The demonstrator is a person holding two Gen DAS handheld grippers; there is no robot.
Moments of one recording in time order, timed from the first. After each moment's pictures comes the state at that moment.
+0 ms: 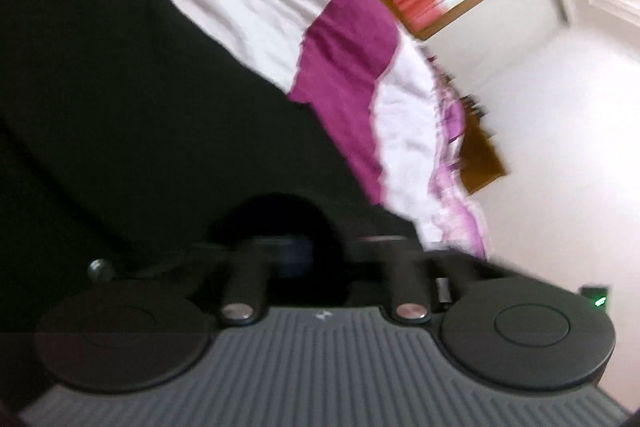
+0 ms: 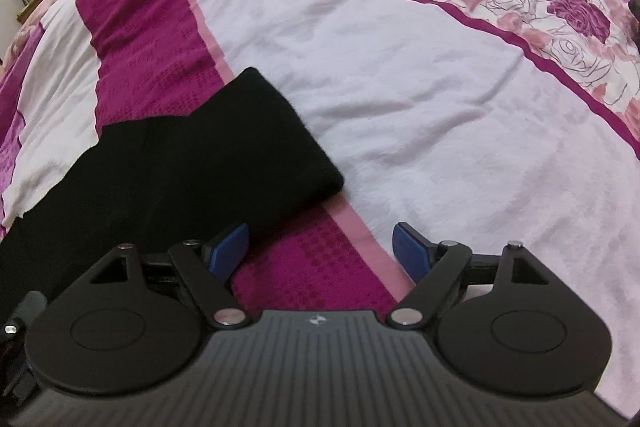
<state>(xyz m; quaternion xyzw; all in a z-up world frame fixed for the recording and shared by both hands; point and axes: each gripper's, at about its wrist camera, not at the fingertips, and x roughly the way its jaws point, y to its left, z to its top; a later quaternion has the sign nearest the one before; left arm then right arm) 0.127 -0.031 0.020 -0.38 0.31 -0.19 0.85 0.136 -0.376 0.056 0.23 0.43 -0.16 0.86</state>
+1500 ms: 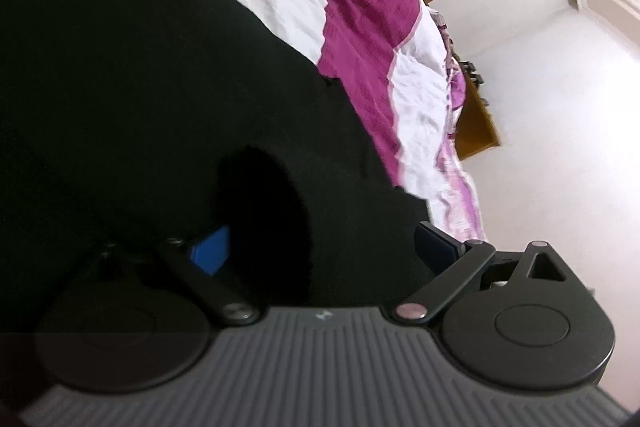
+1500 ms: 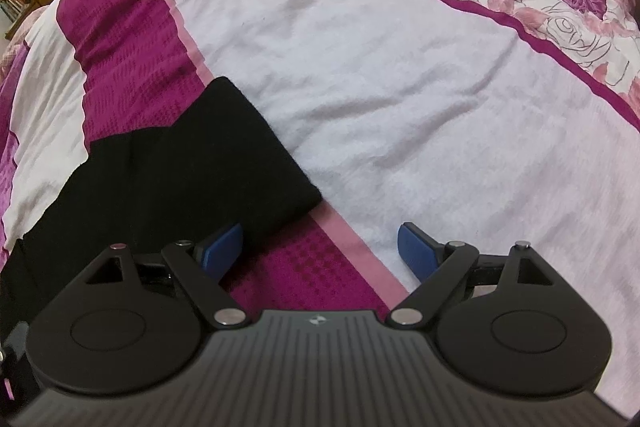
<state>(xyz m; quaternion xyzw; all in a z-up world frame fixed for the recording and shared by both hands) 0.160 0.002 -0.004 -0.40 0.39 -0.23 0.79 0.146 -0.388 0.048 0.26 0.44 -0.17 0.84</state>
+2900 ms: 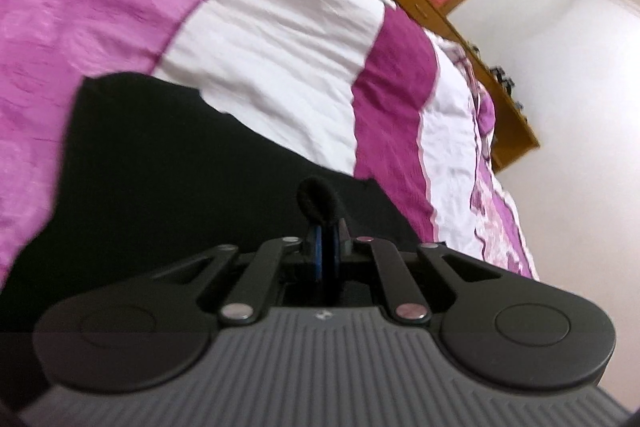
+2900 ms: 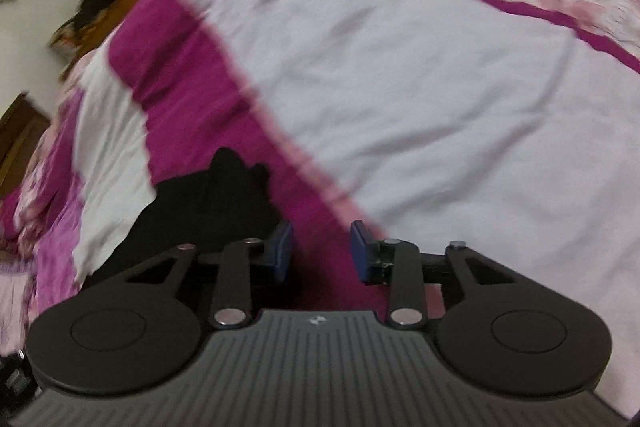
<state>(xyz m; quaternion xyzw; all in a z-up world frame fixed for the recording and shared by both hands) 0.172 0.091 0.091 -0.30 0.36 -0.17 0.86 0.155 -0.399 0.051 0.33 0.38 -0.09 0.86</state>
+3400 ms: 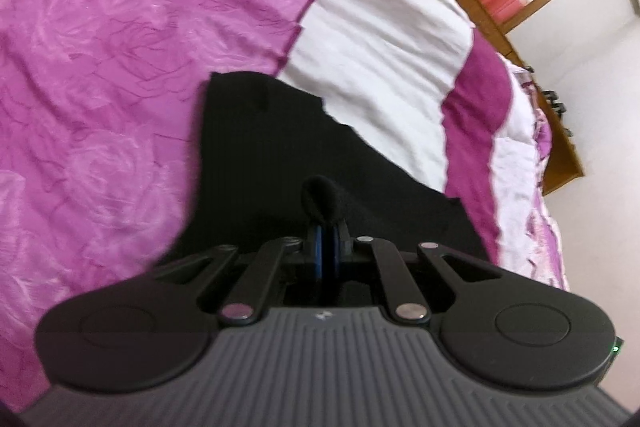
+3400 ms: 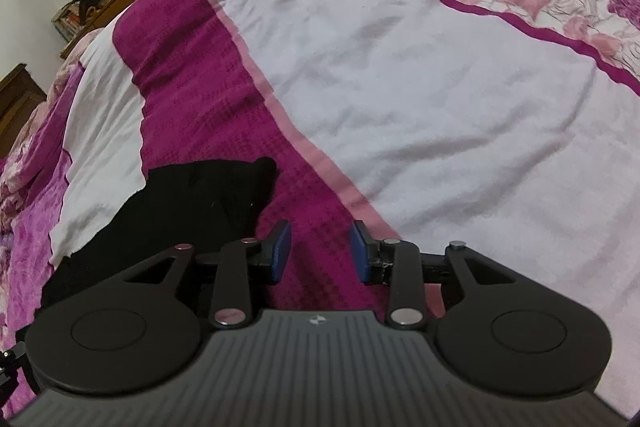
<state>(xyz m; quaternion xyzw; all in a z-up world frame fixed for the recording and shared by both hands) 0.183 0.157 0.054 -0.31 0.40 -0.09 0.86 0.169 -0.377 0.045 0.28 0.37 -0.10 0.88</state>
